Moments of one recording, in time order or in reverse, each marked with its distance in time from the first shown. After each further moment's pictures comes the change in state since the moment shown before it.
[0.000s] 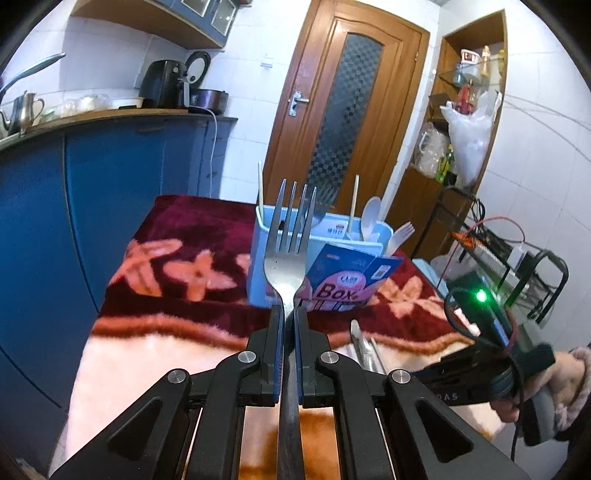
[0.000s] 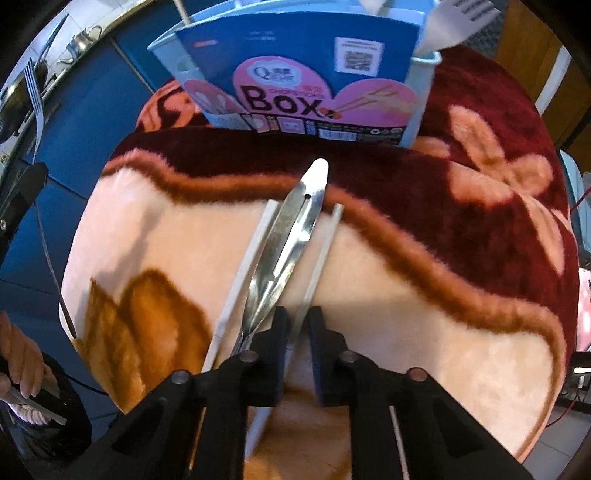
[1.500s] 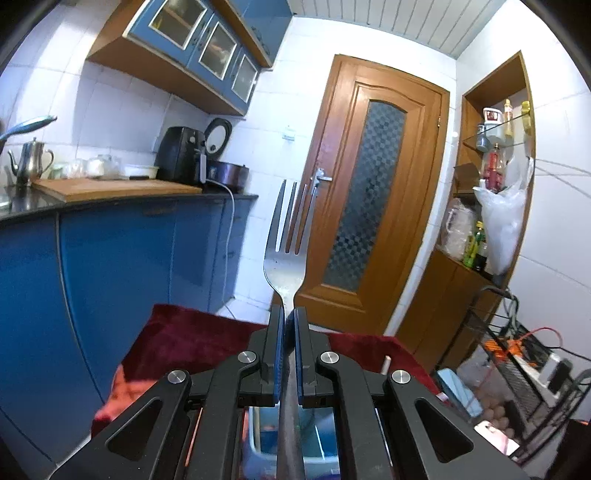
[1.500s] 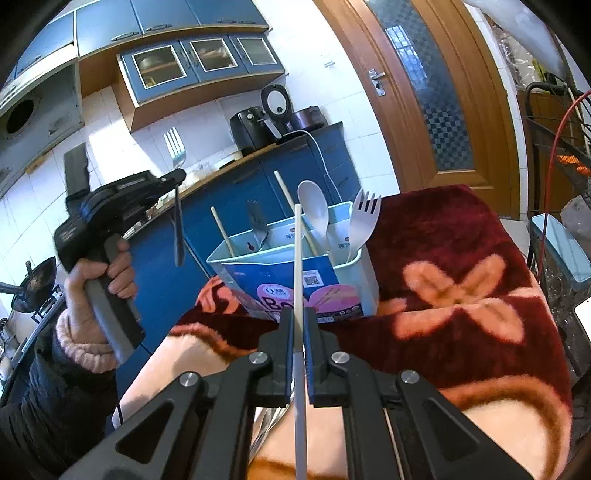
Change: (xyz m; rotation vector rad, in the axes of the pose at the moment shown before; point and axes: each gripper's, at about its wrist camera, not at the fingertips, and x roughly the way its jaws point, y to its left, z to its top) left arm 0.064 -0.014 0.133 -0.030 -0.303 0.106; right arm -0.094 -0.050 -0.041 0.074 -0.770 0.203
